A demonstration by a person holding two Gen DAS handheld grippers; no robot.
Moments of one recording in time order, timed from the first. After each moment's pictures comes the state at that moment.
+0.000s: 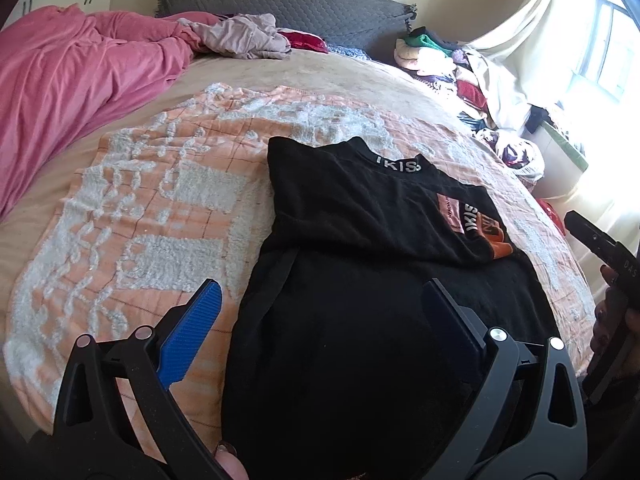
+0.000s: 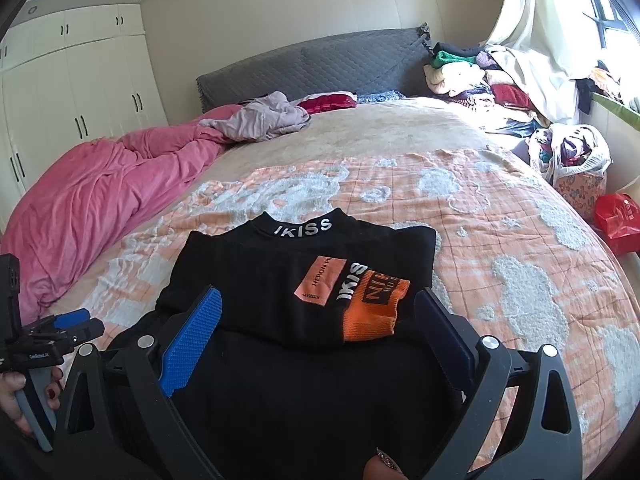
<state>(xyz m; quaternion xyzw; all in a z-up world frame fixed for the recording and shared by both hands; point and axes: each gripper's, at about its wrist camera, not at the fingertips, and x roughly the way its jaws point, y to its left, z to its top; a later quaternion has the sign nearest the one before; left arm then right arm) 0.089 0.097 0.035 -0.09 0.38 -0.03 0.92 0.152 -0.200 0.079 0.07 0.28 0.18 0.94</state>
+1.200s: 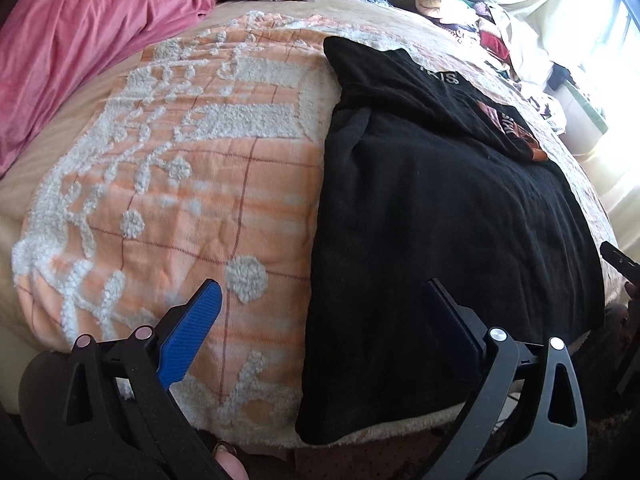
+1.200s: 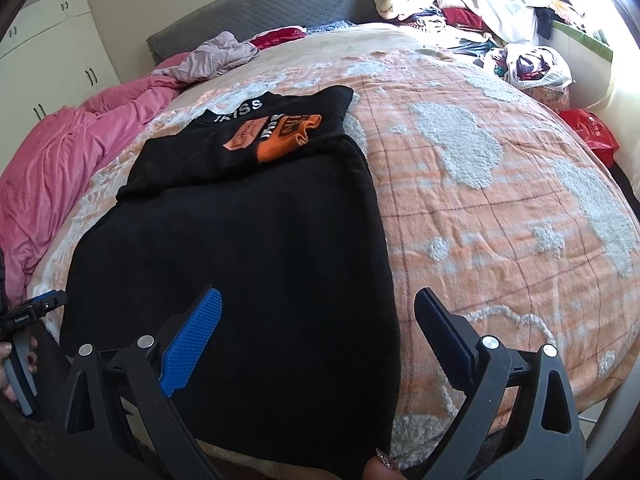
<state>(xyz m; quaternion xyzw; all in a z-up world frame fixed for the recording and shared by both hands) 0.018 0.135 -0.026 -0.08 0.47 -0.01 0.88 0.062 -0.262 -0.012 0.09 0.41 0.12 0.90</state>
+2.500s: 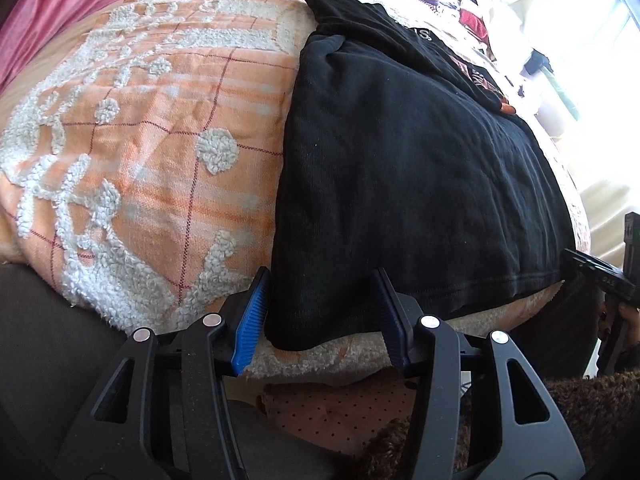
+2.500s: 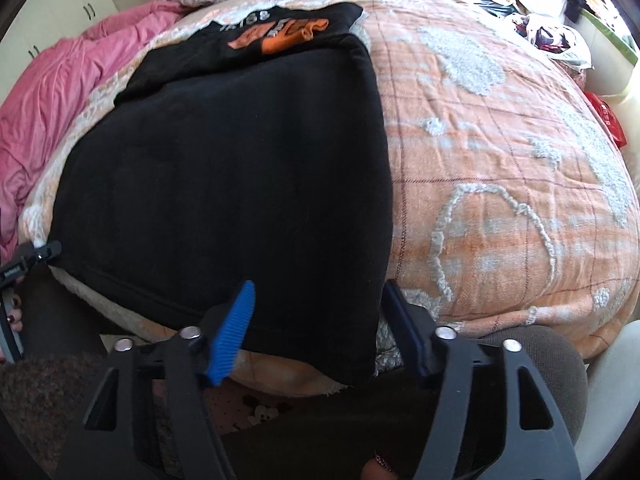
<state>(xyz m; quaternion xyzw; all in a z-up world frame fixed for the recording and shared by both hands) -0.025 0.134 -0.052 -0.12 0.52 -0.07 0.84 0.029 -0.260 -0.040 0.02 0.52 0.13 0.84</state>
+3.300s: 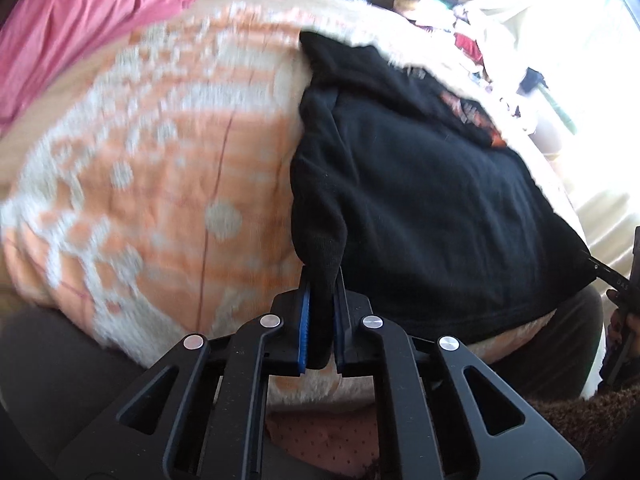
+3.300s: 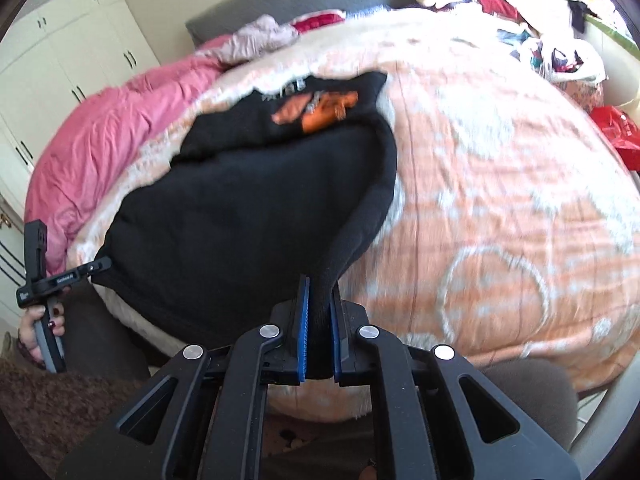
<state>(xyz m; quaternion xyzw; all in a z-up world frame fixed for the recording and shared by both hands) -0.018 0.133 -0.014 -0.11 0.46 -0.06 0.88 0.010 -0.288 0.006 0.10 0.42 0.20 0.88</state>
